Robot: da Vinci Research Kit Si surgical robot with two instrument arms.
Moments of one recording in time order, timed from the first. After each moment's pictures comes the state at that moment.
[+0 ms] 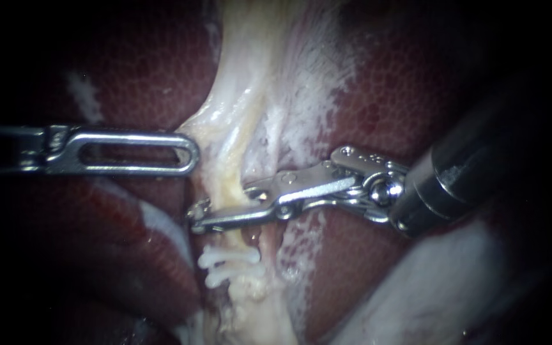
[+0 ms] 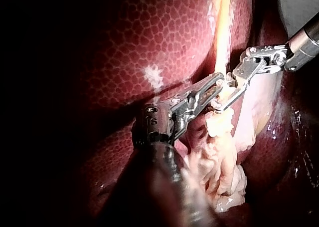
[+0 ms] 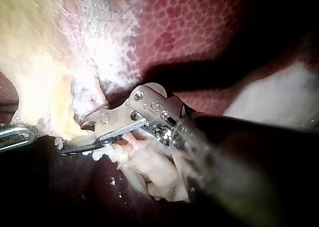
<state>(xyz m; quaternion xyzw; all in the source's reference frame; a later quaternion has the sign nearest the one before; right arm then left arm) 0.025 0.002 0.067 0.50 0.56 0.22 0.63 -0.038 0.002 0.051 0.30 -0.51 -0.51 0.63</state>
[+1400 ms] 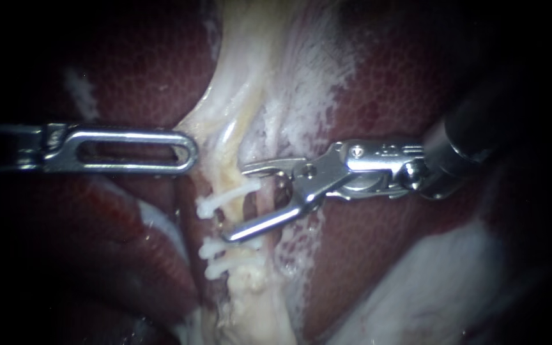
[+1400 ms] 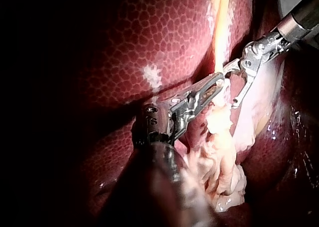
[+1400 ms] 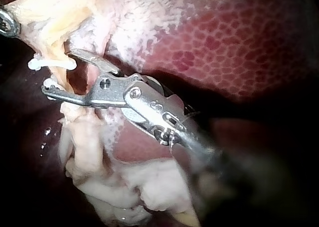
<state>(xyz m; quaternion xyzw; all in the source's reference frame) 0.022 0.003 0.068 0.29 0.65 0.07 0.70 -0.037 0.002 0.050 0.30 -0.51 -0.51 0.63</state>
